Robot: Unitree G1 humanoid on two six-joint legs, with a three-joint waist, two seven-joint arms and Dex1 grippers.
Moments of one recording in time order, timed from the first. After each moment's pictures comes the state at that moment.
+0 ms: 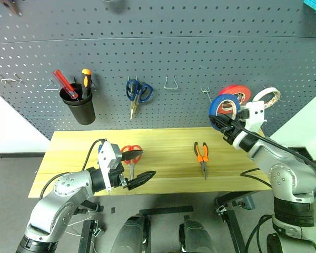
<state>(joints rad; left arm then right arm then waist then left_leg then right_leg) 0.04 0.56 -0.02 -0.50 -0.59 0.47 -0.79 -0.33 -0.42 -0.22 -0.30 0.58 0.78 0.35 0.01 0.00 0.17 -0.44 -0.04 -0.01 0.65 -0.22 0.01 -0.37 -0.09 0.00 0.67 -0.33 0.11</state>
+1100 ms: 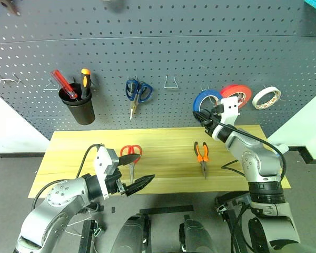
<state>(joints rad) 0.14 0.58 0.02 -0.60 -0.62 0.51 -0.73 -0.49 -0.33 -0.09 0.02 0.41 0.58 0.38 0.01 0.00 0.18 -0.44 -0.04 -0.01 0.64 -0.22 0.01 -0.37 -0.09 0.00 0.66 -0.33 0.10</state>
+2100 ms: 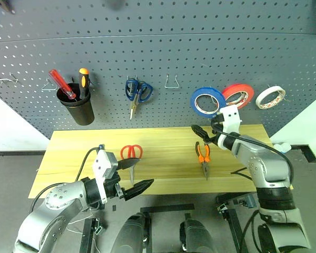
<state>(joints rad) 0.19 0.58 0.06 -0.65 -0.67 0.51 -0.77 -0.36 -0.44 -0.08 -0.13 0.36 0.78 0.41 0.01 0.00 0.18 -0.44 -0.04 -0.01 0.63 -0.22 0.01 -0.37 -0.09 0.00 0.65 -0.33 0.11</state>
